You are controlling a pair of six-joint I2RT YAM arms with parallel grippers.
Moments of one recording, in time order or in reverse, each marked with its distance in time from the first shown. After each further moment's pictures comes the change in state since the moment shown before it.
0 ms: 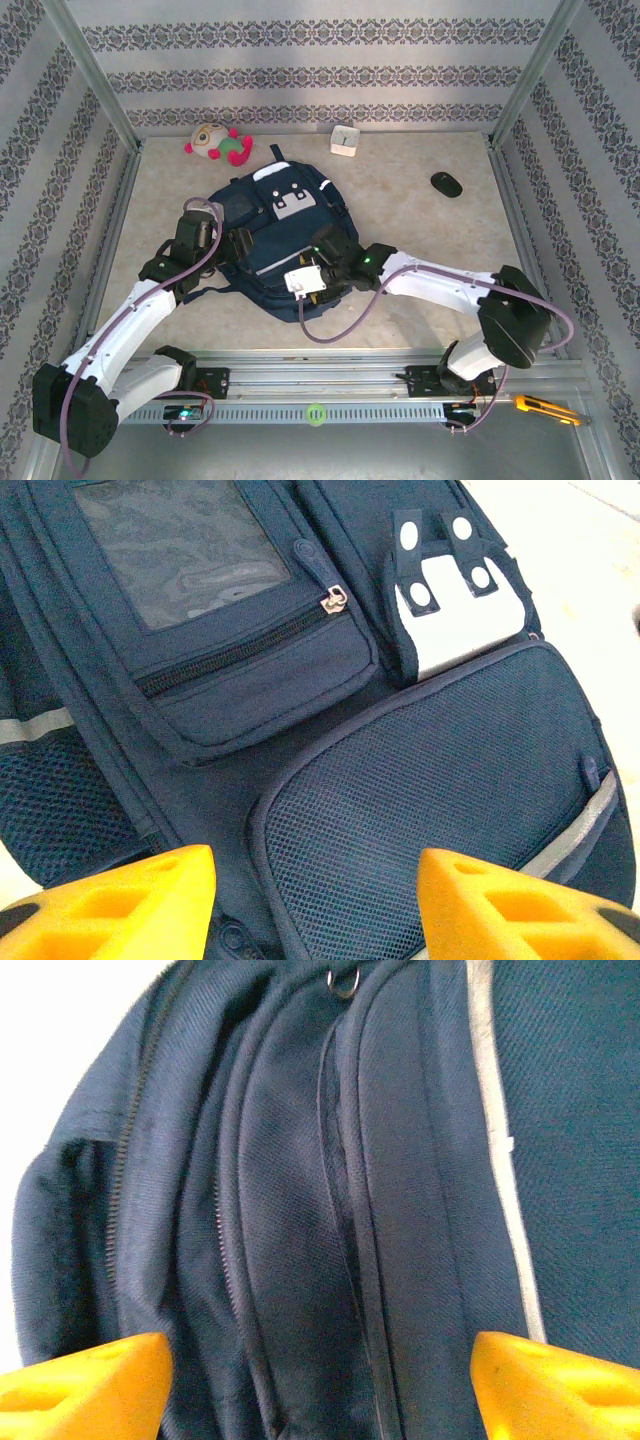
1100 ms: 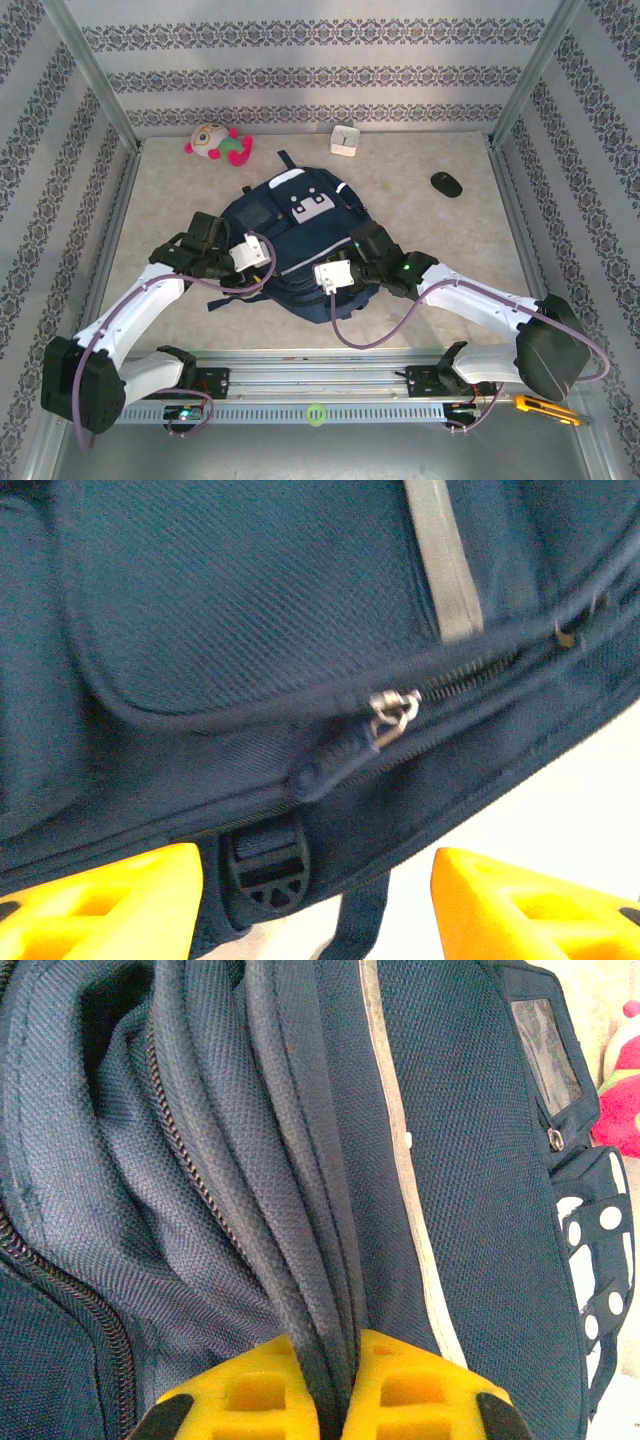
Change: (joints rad) left arm -0.001 0.155 0.064 -0.293 0.381 1.337; right arm -0.153 -0.274 -0.213 0.110 -0.090 -0.084
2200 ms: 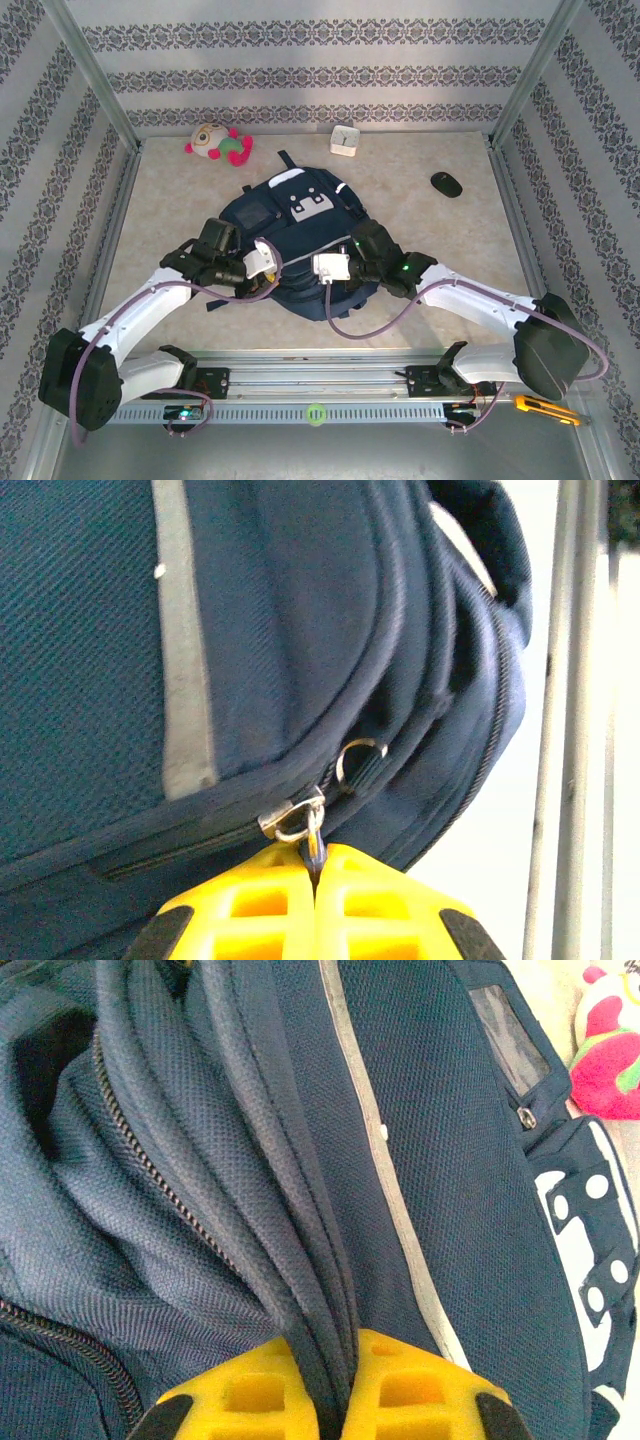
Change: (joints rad) left arm -0.105 -0.018 -0.074 0.150 0.204 -0.196; right arm -0.005 0.018 -0.011 0.090 0.000 0.199
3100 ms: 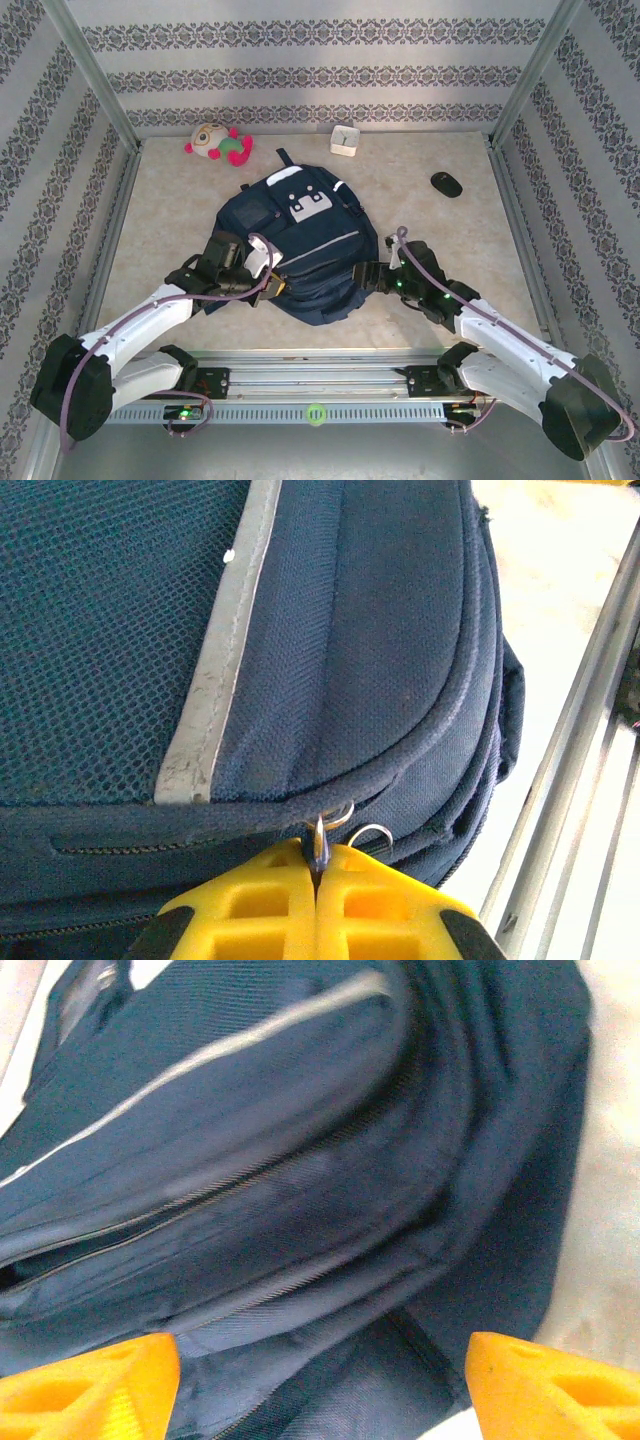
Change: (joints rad) left arm -0.072 -0.055 -0.145 0.260 -0.106 -0.575; right arm -0.193 -0.364 -0.318 -0.010 0.034 1.562
